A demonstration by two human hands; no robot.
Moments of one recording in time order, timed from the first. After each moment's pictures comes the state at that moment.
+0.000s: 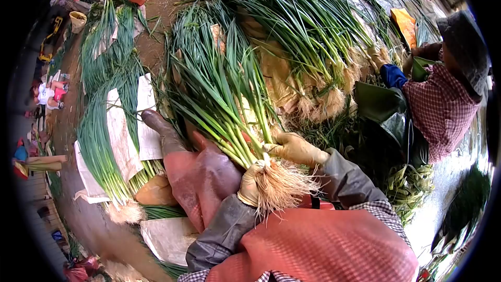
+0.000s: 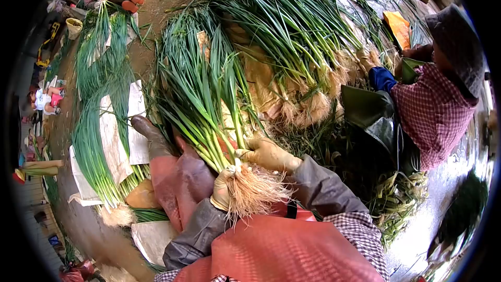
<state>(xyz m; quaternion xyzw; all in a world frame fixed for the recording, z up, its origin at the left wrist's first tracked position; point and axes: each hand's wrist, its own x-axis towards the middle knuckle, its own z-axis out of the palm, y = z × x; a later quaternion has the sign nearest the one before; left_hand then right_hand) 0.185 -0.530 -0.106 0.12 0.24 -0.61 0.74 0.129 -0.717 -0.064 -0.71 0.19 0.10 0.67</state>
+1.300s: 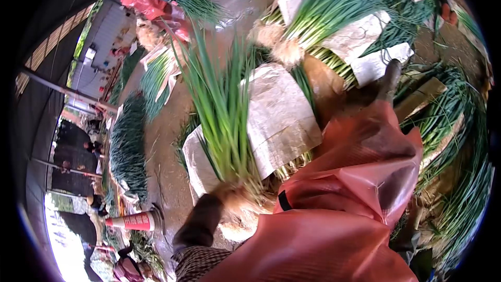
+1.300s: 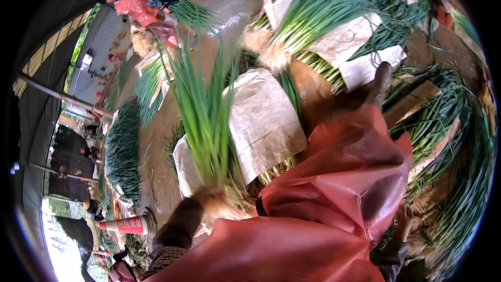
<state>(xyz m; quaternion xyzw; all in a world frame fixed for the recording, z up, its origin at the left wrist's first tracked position) -0.117 -0.025 -0.060 0.70 0.54 -0.05 0.46 0.126 -0.737 -0.192 -0.77 0.23 0.14 0.58</state>
